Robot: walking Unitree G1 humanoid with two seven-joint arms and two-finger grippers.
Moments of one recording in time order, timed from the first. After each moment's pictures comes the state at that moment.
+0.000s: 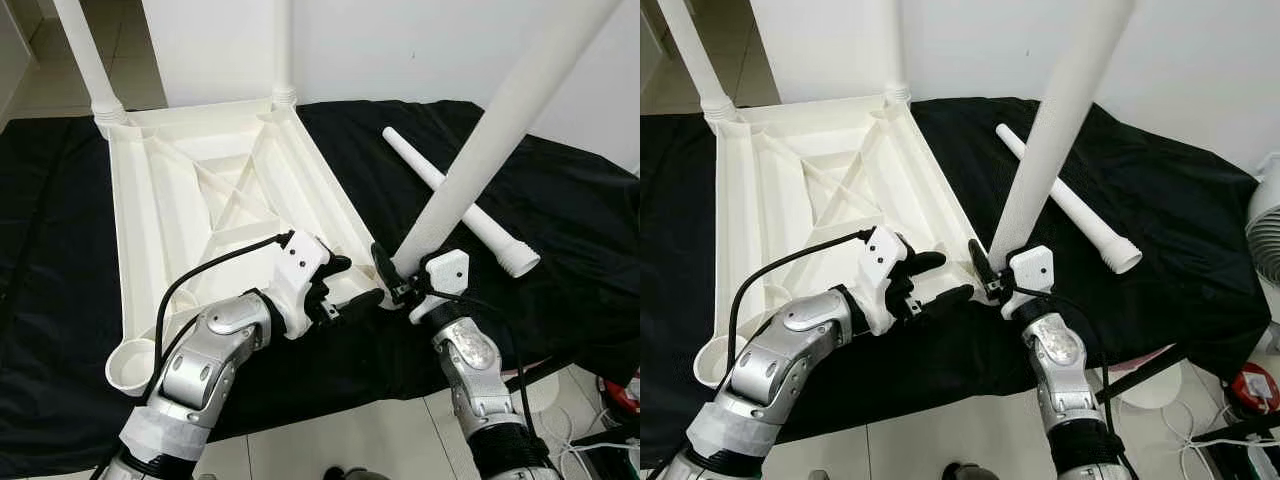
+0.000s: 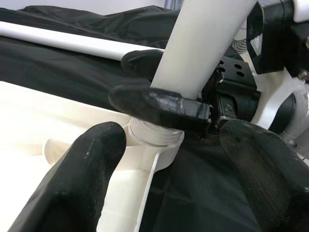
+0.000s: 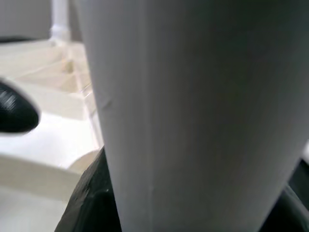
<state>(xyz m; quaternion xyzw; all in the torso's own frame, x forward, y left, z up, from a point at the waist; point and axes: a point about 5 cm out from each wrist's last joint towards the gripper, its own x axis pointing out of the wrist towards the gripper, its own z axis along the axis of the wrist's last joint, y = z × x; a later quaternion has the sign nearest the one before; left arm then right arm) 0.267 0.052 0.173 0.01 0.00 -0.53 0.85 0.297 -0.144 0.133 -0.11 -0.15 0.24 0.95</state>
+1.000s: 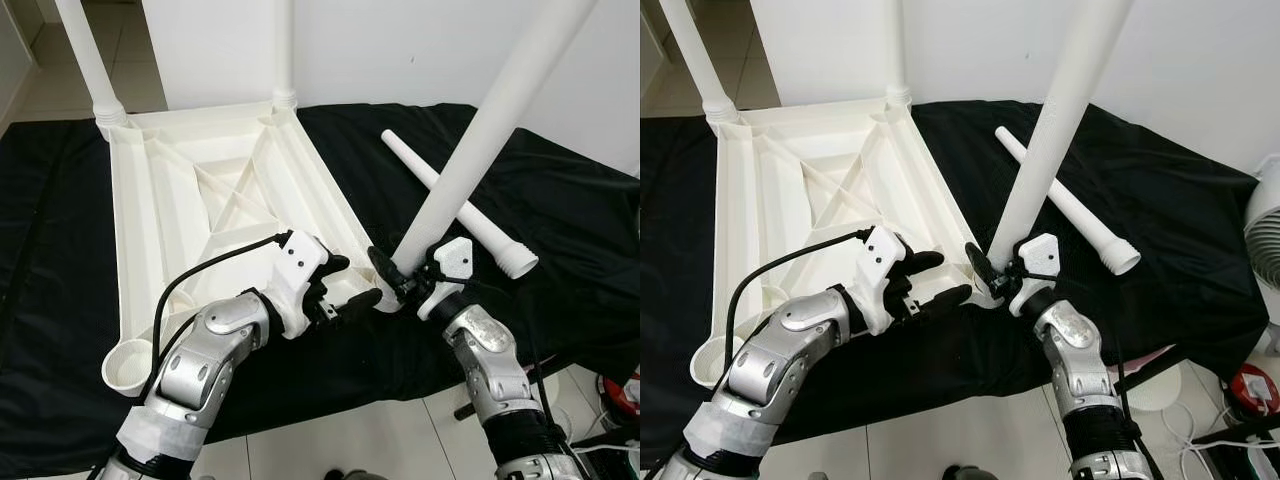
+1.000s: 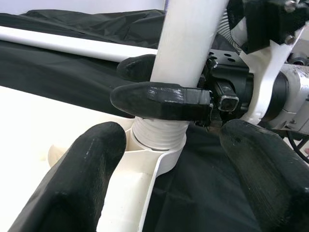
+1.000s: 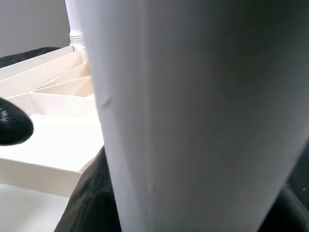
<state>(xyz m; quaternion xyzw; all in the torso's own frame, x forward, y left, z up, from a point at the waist) 0.267 0.054 0.173 0.02 0.00 -0.53 0.85 0.307 -0.149 0.134 -0.01 -0.07 0.29 0.95</state>
